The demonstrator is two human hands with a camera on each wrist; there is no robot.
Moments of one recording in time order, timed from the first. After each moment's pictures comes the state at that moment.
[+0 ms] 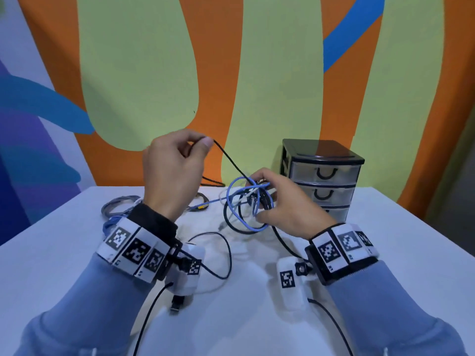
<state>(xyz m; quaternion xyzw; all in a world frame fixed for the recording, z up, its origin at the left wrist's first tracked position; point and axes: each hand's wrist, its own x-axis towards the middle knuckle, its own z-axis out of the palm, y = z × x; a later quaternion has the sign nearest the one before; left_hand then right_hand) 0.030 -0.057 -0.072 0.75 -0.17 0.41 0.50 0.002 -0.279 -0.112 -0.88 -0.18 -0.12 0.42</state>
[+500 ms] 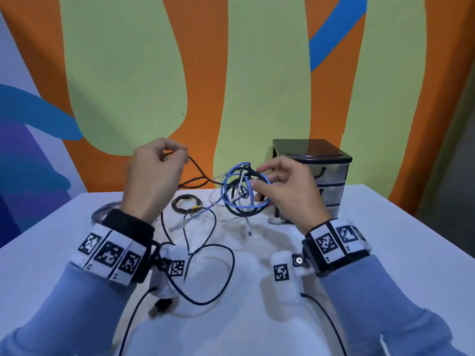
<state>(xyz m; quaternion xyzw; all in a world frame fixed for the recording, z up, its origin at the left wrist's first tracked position) 0.031 -0.047 -0.069 0.77 -0.09 0.29 0.55 0.004 -0.286 -0.105 -0.75 -0.09 -0.23 0.62</state>
